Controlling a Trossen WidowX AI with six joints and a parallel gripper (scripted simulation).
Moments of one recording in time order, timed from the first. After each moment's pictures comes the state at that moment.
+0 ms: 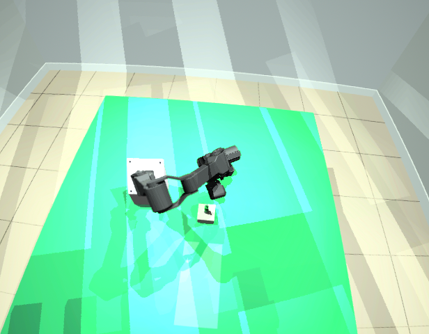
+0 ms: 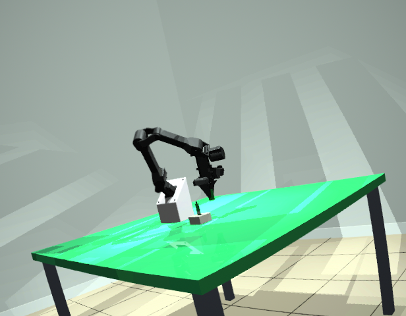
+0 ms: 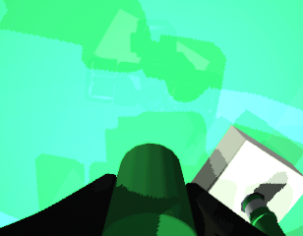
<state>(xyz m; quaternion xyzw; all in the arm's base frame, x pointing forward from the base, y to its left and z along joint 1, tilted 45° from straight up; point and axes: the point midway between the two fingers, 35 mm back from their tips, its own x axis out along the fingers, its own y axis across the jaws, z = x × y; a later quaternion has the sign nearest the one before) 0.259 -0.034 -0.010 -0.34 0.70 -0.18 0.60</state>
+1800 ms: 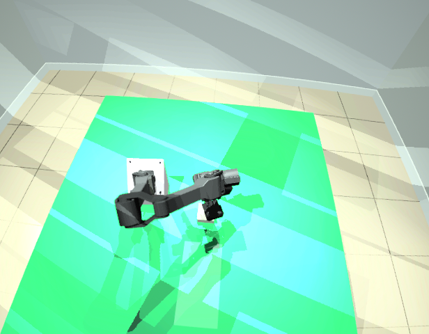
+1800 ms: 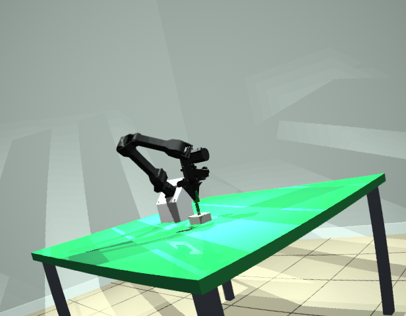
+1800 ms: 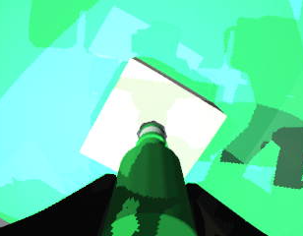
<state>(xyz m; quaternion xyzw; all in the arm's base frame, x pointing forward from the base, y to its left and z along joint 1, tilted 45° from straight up) 0.242 -0.087 0.060 -0.34 0.70 -0.18 0.60</state>
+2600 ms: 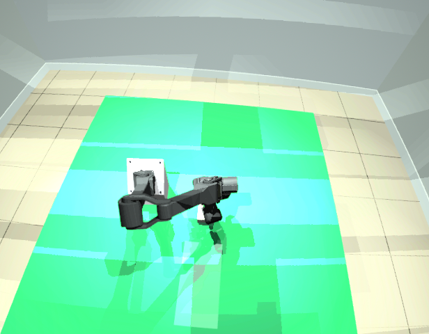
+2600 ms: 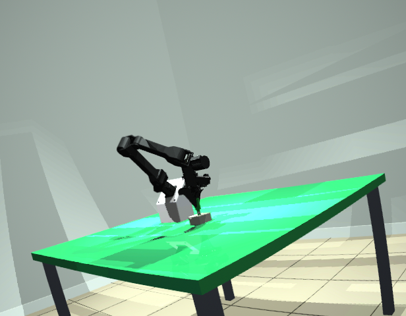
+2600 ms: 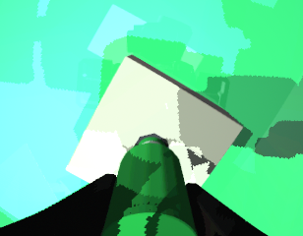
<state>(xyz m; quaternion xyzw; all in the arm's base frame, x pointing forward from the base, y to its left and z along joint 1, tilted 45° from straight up) 0.238 -0.110 0.038 -0.34 0.70 -0.18 0.60</state>
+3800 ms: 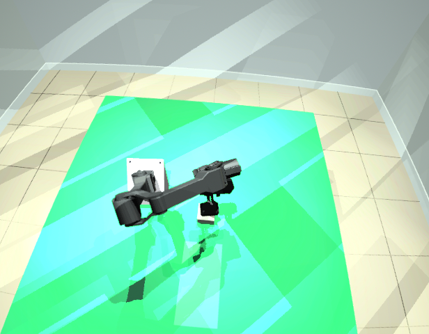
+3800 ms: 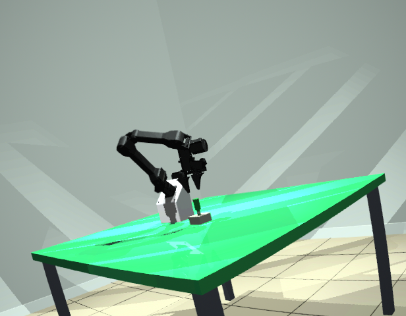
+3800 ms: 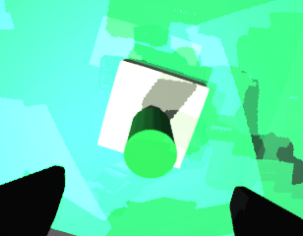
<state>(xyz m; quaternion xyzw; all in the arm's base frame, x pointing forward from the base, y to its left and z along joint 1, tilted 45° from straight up) 0.243 -0.060 0.087 -0.27 0.67 -0.26 0.64</state>
